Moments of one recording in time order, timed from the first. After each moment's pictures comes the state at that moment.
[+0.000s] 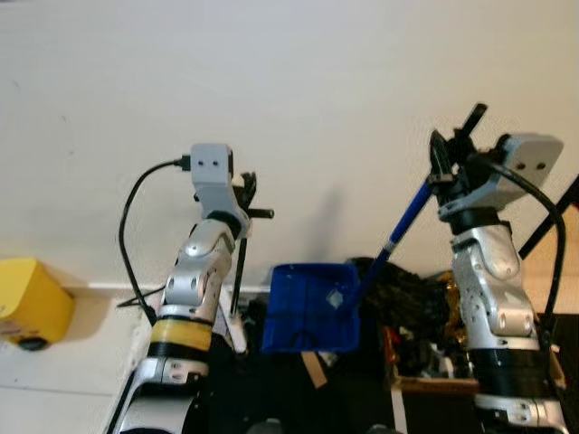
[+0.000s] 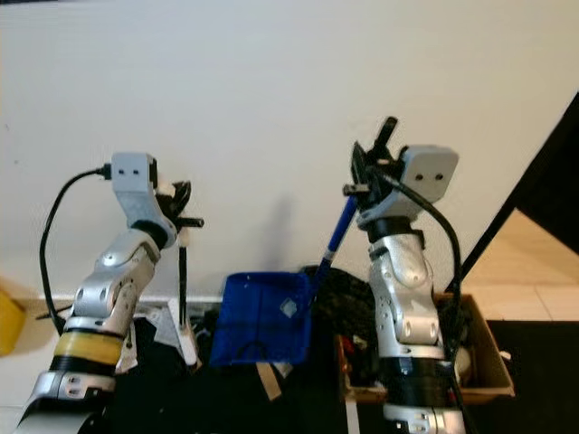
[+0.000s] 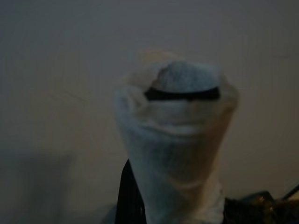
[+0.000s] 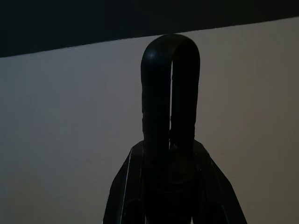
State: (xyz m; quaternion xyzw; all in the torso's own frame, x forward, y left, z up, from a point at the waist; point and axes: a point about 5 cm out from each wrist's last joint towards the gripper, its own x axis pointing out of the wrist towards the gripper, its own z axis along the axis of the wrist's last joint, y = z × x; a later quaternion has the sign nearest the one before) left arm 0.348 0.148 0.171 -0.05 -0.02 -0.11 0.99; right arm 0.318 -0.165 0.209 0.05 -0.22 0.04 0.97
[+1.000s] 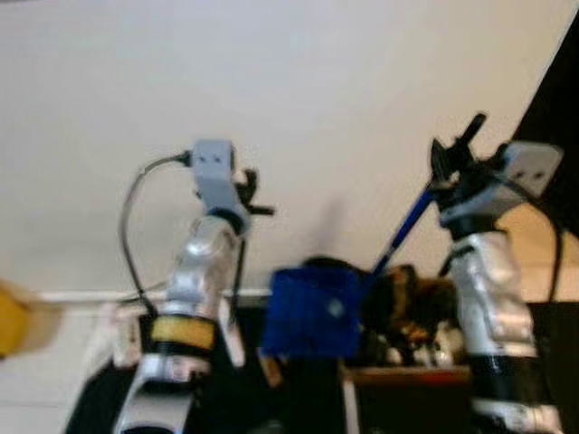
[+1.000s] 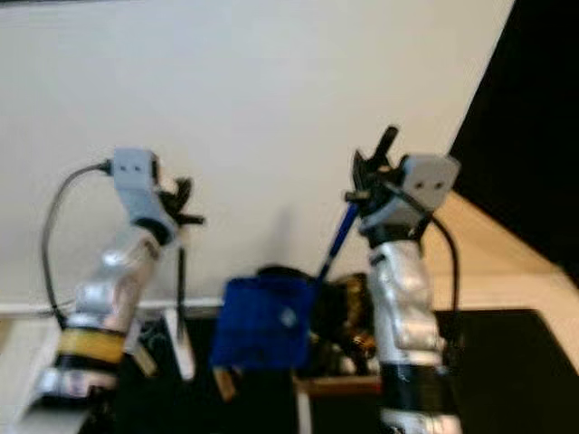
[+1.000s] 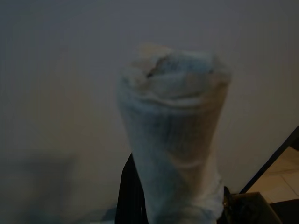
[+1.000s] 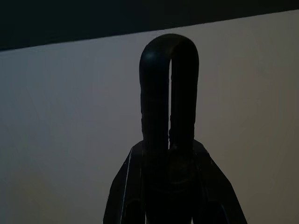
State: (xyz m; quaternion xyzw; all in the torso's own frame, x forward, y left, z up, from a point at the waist) left arm 0.350 0.149 0.173 -0.06 -0.02 -0.11 0.99; right arm 0.318 -0.160 0.204 0.06 -0.21 0.05 0.97
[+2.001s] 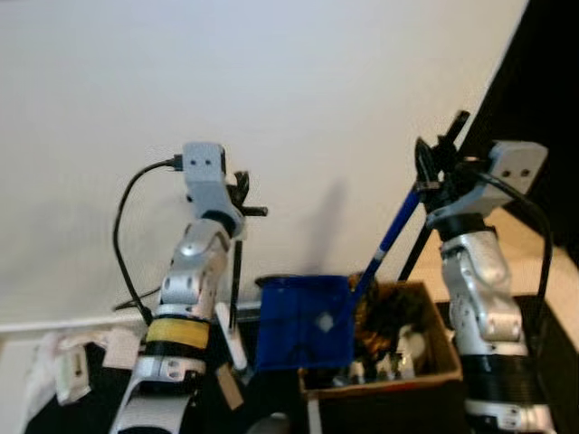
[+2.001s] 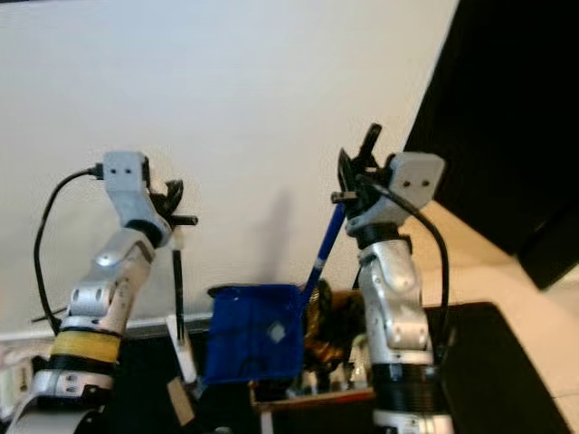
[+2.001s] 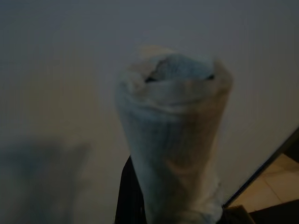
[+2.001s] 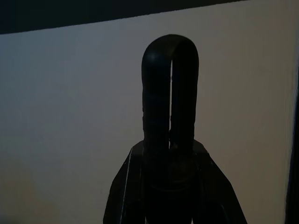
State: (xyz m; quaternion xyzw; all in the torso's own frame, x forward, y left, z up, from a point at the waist) left arm 0.348 0.151 0.168 -0.06 -0.01 -0.10 0.99; right arm 0.316 -0.154 0.202 0.07 -0.21 0.06 0.97
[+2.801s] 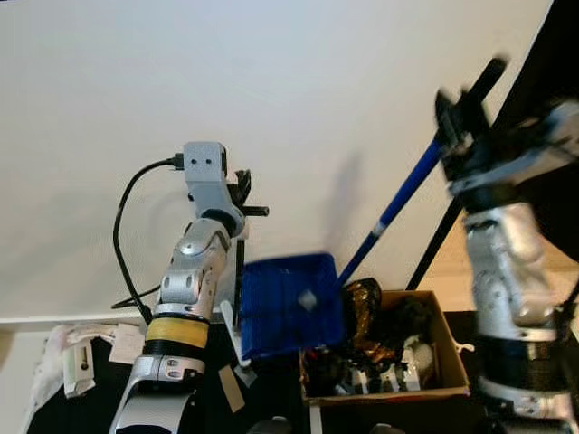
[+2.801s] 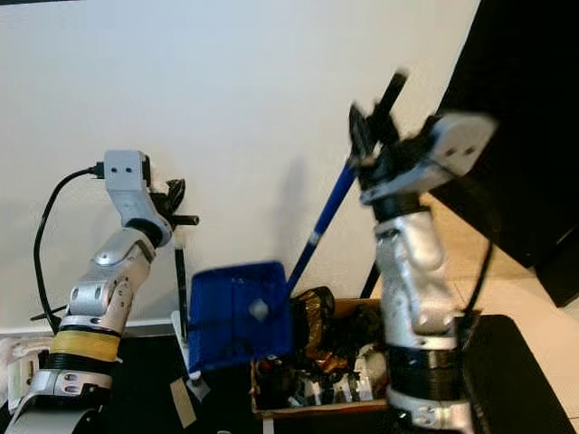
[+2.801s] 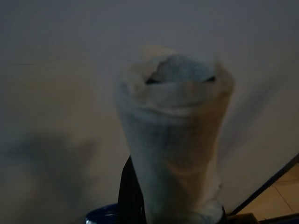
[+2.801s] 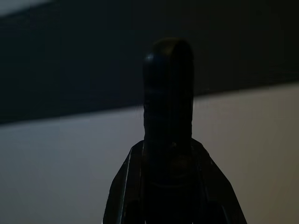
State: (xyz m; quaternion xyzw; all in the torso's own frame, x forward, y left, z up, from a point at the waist) left arm 0.348 0.152 0.168 -0.06 -0.01 -0.10 0.99; right arm 0.304 -0.177 0.283 0.10 -0.33 0.10 0.93
